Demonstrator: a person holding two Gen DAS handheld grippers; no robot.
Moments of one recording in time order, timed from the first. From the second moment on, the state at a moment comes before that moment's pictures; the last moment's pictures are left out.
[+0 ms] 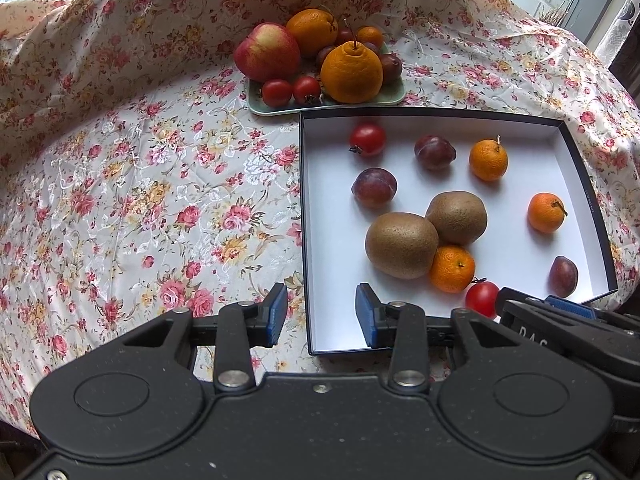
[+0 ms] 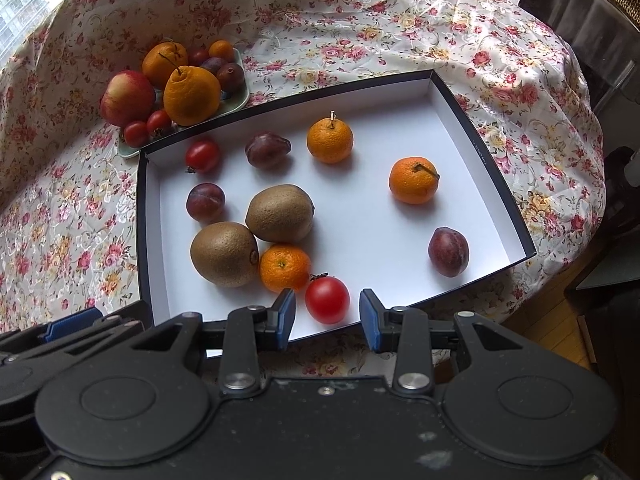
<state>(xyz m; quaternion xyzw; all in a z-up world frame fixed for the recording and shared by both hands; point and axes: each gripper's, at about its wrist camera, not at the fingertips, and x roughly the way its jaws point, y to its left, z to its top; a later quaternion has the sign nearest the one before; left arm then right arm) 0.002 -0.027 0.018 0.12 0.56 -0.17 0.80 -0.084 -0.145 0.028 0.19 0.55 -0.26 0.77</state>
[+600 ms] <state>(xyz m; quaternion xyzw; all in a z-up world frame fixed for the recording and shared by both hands) 0.003 -0.030 0.012 0.13 0.57 -0.17 0.79 -0.084 -0.147 0.025 0.20 0.56 -0.26 0.76</state>
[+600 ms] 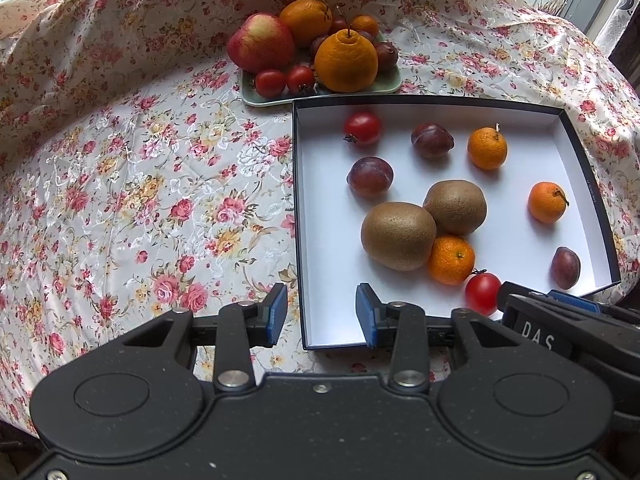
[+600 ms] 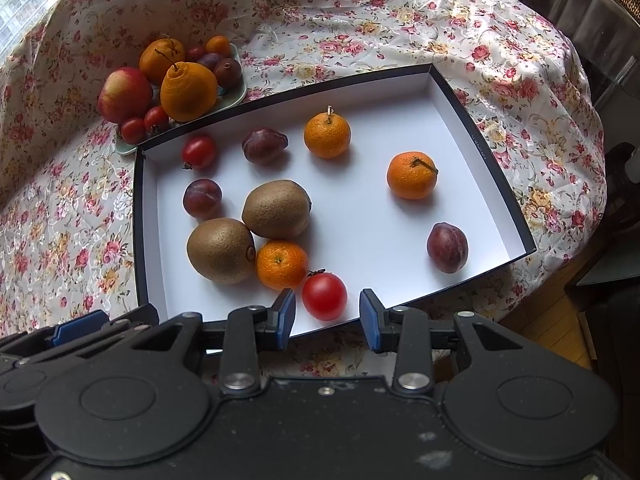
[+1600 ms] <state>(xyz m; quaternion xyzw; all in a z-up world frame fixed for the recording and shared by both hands) 0.003 -0.031 0.007 0.13 0.57 -0.17 0.79 -0.085 -0.149 0.024 0.20 0.56 -0.26 0.76</state>
